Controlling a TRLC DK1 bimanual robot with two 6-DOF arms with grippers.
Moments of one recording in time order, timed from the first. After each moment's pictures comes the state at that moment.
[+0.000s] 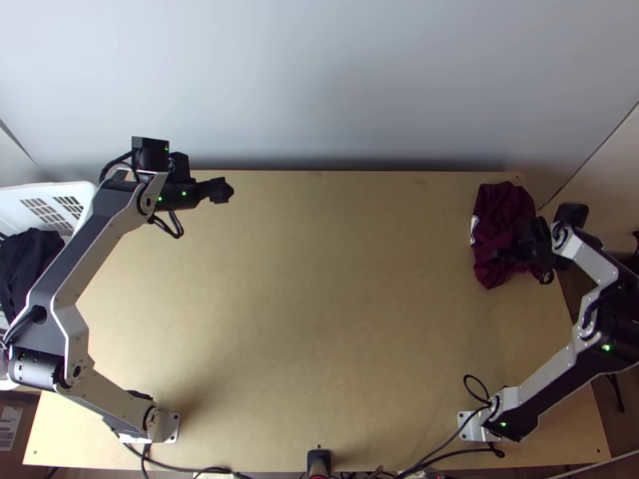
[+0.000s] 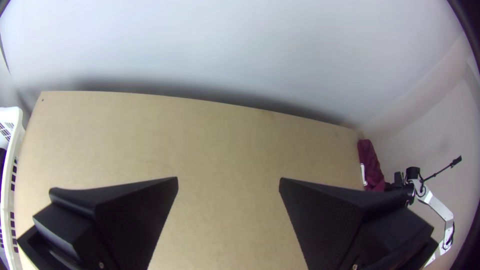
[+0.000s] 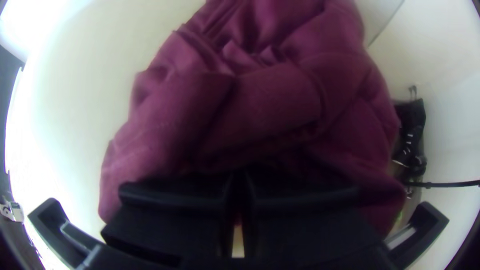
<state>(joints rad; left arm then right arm) -0.12 1.67 1.55 -0.61 0.26 -0.26 -0.42 1.92 1.20 -0.47 -0.23 -0.44</state>
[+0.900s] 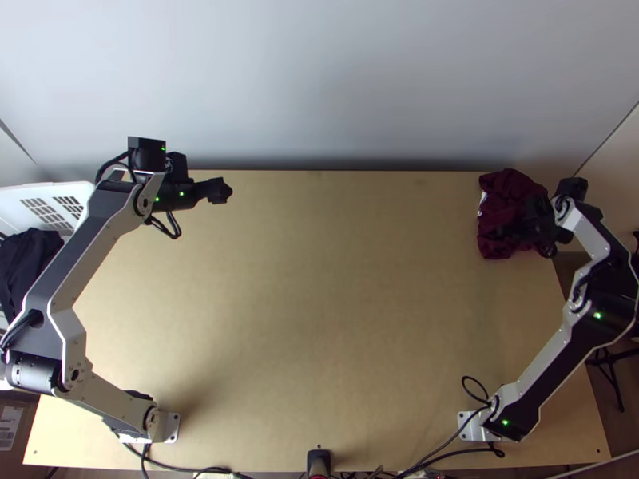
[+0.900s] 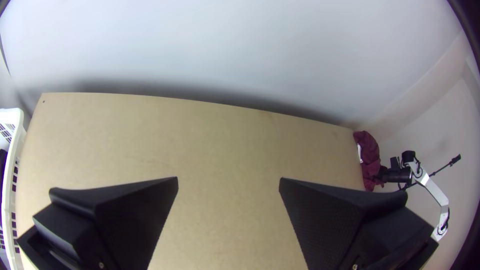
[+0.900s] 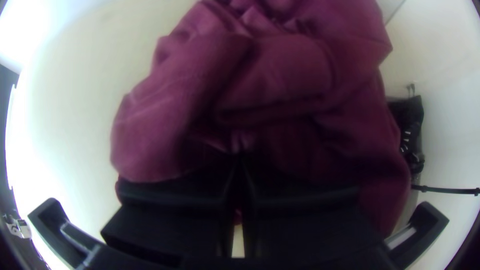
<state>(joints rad) -0.11 1.65 1.54 -0.62 0.27 -0.25 -0.40 2.10 1.57 -0.65 -0.21 -0.39</state>
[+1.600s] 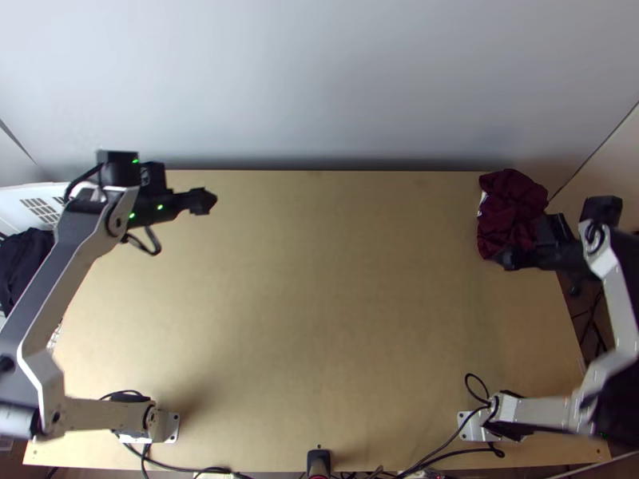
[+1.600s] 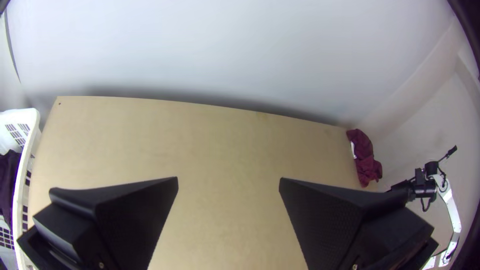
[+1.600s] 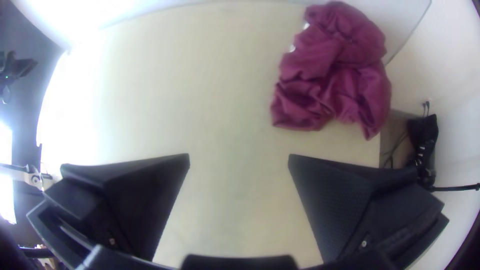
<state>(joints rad) -0.07 1.46 1.41 -0.64 0.29 -0.21 -0.37 1.44 1.21 -0.94 -0.39 -0.45</state>
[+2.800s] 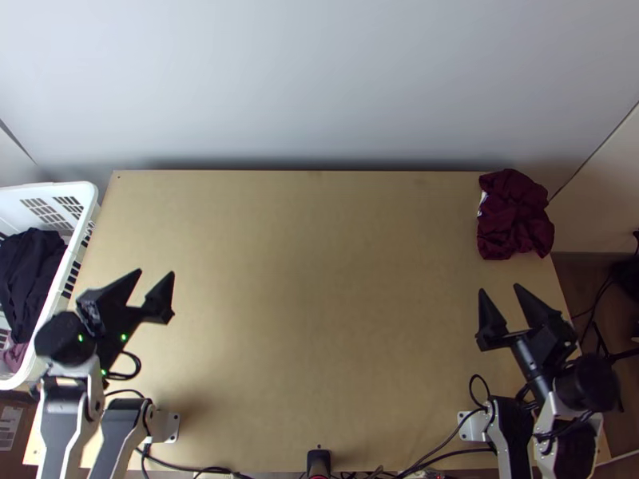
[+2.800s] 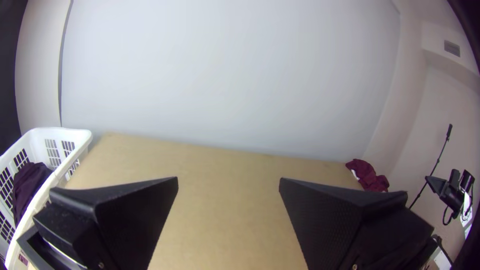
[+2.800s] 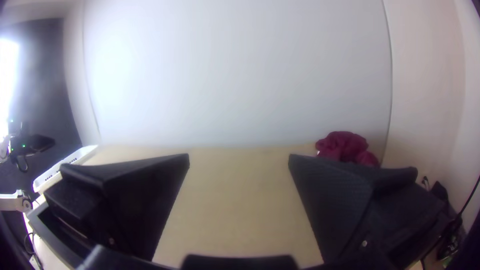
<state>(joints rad) 0.06 0.38 0.48 -0.27 0.25 -0.19 -0.12 0.09 0.42 -0.39 -0.34 0.13</state>
